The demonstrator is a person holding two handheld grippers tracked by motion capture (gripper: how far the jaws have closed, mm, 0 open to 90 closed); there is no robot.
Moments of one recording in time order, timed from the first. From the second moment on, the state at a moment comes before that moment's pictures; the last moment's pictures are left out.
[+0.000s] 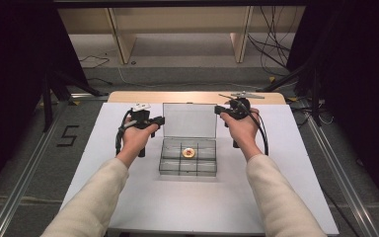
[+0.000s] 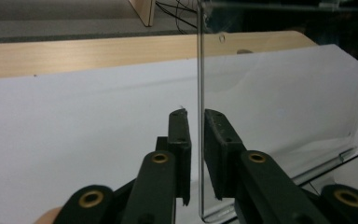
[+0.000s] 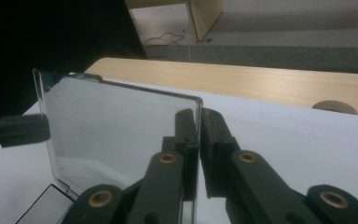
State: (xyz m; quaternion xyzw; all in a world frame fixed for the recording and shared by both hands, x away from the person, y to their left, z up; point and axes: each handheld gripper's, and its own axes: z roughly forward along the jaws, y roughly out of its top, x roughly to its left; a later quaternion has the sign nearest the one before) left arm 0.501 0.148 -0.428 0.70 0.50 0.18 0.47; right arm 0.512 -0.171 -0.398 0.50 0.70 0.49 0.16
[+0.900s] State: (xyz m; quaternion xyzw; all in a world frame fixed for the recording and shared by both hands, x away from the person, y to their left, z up) left arm 0.497 0.143 -0.400 0.69 0.50 0.21 0.48; right arm 0.491 -0.166 -0.397 0.49 0.69 0.49 0.21
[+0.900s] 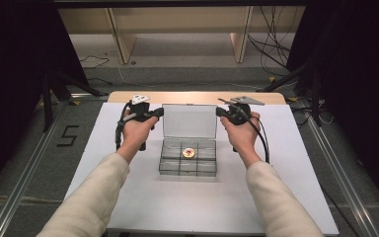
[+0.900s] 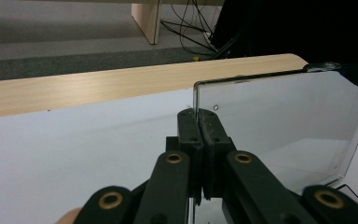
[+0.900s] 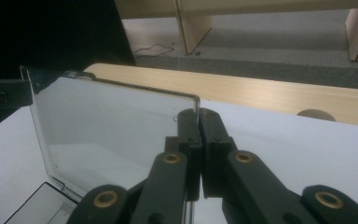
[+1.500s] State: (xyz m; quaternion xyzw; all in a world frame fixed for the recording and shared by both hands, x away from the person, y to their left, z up) left arm 0.461 0.148 -0.401 0.69 0.46 0.24 0.51; right arm 0.457 -0.161 -0.400 0.46 0.68 0.50 0.27
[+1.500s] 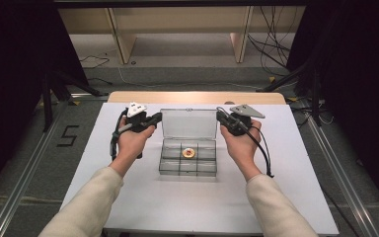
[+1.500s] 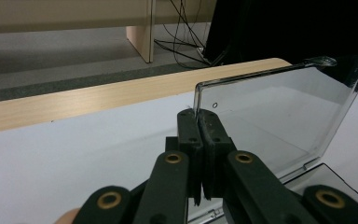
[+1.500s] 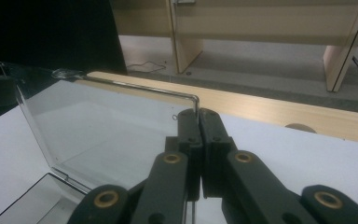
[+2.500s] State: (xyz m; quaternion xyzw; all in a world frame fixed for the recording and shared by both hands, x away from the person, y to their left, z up) left arm 0.408 0.127 -0.423 0.69 0.43 0.21 0.54; right arm 0.397 -0.162 -0.410 0.41 0.70 0.50 0.31
